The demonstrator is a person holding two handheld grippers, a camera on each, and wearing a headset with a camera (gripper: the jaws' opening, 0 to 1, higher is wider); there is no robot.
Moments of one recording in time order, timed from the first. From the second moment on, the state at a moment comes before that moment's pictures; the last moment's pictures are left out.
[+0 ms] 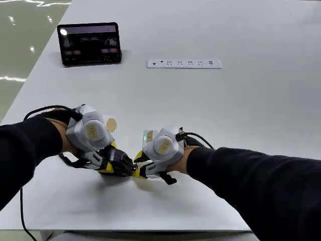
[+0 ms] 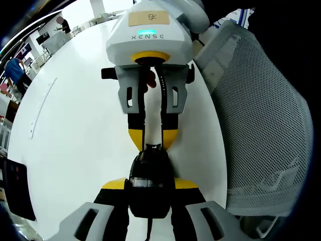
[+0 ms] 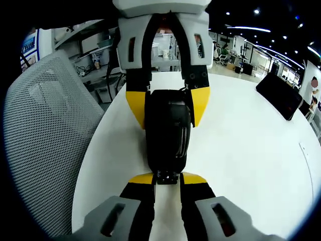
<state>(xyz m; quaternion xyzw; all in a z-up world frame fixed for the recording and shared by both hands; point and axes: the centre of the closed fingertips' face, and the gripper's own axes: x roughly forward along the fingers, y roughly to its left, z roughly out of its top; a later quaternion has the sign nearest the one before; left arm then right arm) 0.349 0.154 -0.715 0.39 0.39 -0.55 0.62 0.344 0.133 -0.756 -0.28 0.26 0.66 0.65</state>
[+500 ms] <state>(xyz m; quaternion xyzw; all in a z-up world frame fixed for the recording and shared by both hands) 0.349 0.154 -0.715 0.39 0.40 -0.55 0.62 0.343 0.131 -0.758 -0.27 0.26 0.66 0.66</state>
